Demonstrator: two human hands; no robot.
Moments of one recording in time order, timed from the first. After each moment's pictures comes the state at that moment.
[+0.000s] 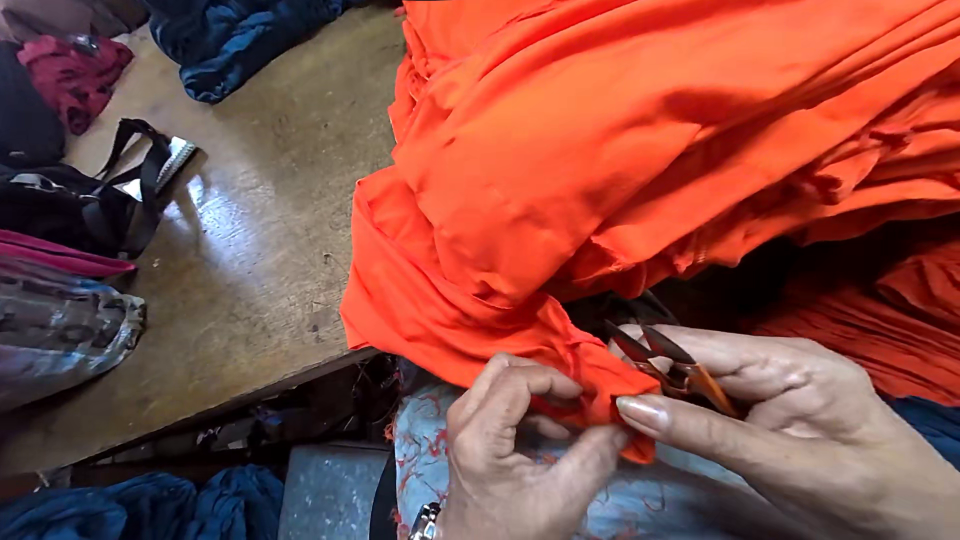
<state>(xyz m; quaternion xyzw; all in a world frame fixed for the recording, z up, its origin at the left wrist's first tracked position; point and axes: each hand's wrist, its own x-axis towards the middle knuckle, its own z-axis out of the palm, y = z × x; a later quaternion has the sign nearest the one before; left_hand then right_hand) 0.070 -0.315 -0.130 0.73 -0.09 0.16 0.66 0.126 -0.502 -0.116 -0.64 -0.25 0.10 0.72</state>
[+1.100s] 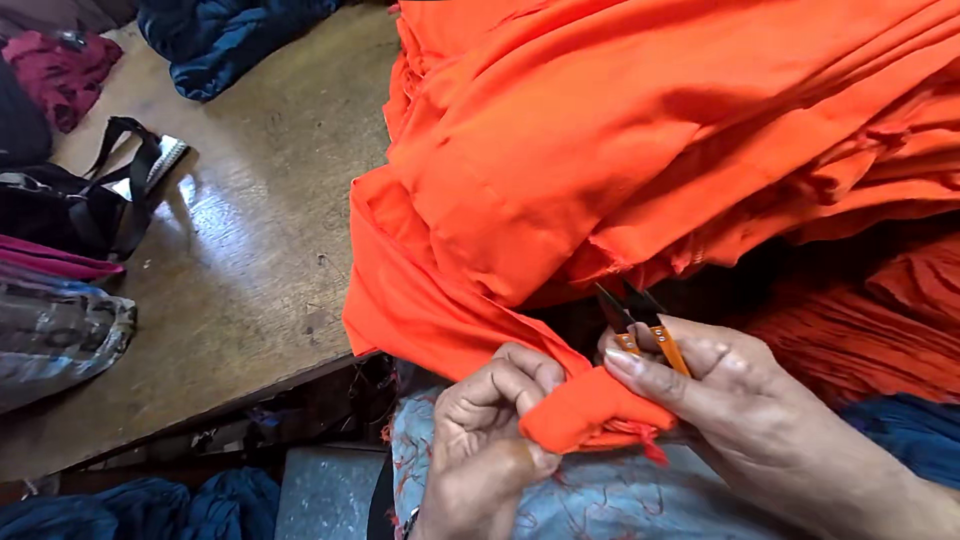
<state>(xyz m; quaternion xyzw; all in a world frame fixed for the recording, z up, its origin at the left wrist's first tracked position) 0.072 -0.299 -0.130 0.41 -0.07 -0.03 0.91 0.126 -0.496 -0.130 -0.63 -0.10 0.17 0.75</state>
